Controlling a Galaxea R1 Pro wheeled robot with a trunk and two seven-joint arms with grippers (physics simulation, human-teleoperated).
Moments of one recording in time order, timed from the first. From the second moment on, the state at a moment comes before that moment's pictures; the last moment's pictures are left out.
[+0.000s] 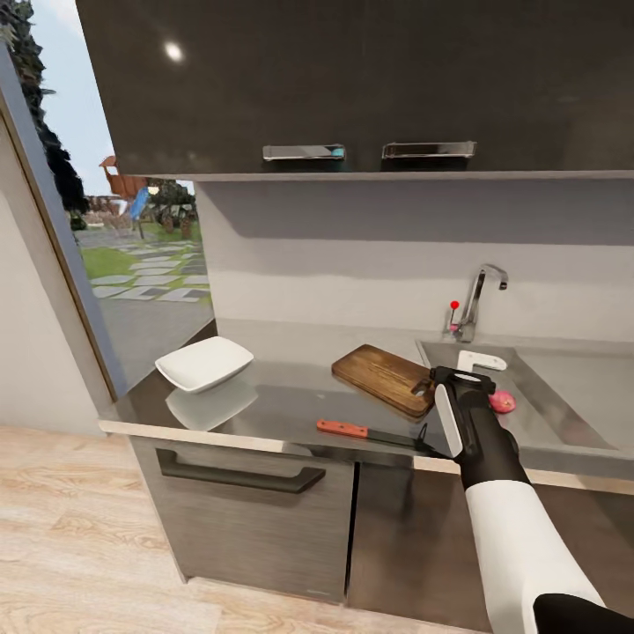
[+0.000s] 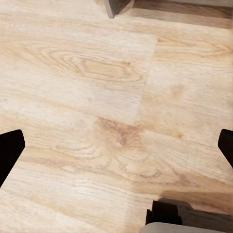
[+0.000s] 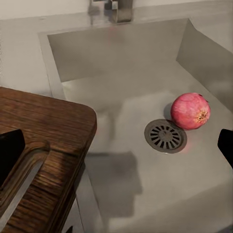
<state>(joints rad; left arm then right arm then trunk) -0.05 0.05 0.01 -0.25 0.04 -0.38 0.18 -0.82 0.07 -0.14 -1.10 0.00 0.63 -0.47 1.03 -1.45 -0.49</state>
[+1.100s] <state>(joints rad) -0.05 0.05 0.01 -0.25 0.05 -0.38 0.18 -0.82 0.07 -0.14 -0.93 0.00 0.53 -0.47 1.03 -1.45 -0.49</state>
